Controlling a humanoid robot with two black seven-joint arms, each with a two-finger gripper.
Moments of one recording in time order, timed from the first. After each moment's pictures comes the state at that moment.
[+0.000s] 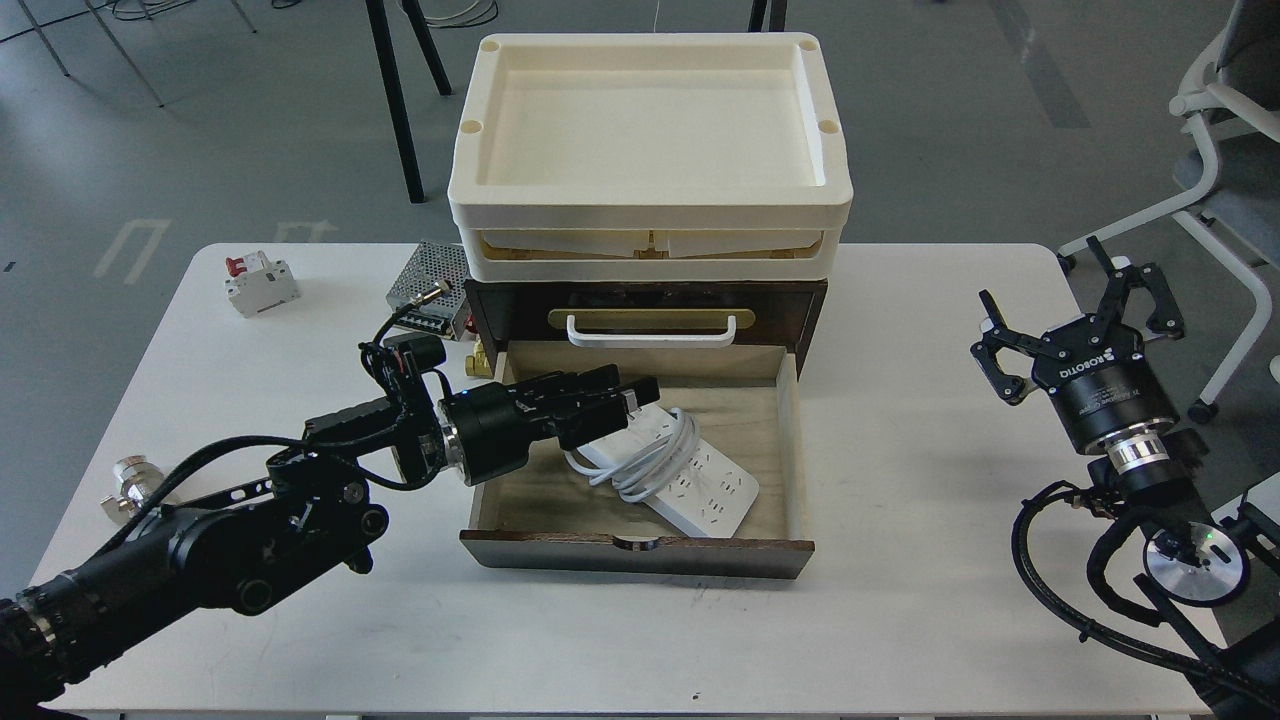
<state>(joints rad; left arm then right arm) -0.58 0.43 -0.49 -1.21 1.55 -0.05 -0.49 0.19 -0.43 1.11 1.13 -0.01 0.45 0.32</state>
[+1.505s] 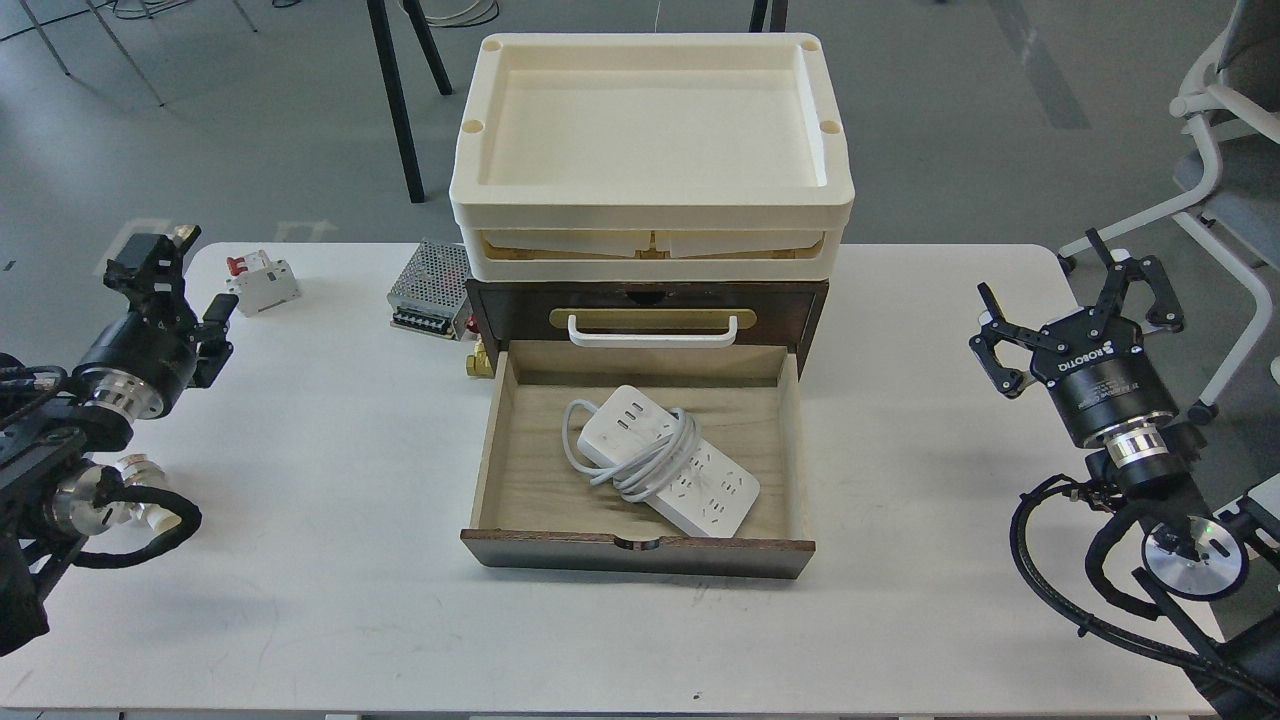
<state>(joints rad) -0.53 0.54 -0.62 -0.62 0.28 -0.23 -0.49 0.20 -0.43 1.11 1.14 0.00 0.48 0.32</state>
